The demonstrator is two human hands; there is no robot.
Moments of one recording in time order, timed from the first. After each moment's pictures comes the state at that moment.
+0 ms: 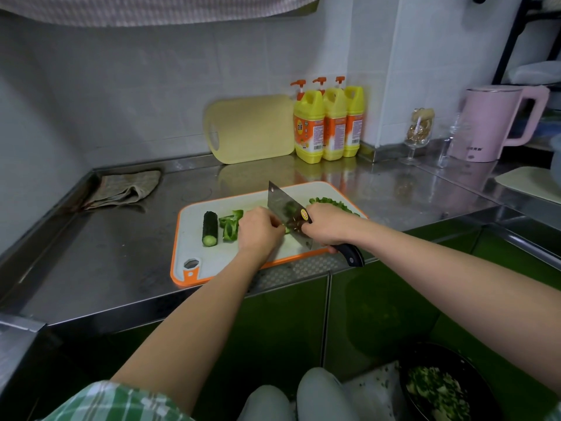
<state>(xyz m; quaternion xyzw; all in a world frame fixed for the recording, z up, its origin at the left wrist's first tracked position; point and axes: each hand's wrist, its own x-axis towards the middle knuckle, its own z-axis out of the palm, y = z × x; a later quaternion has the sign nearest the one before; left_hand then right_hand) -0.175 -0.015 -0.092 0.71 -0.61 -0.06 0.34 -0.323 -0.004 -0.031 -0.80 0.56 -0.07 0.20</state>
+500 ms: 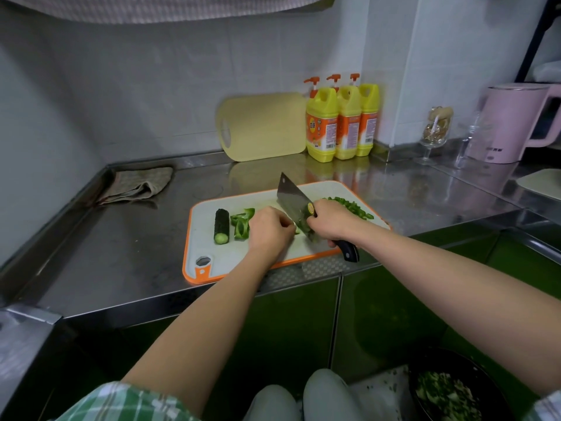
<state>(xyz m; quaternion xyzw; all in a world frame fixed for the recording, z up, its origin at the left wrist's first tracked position) -0.172 -0.010 -0.091 0.71 -0.61 -0.07 0.35 -0.305 -0.021 -0.042 -0.78 0.58 -0.11 0.20</state>
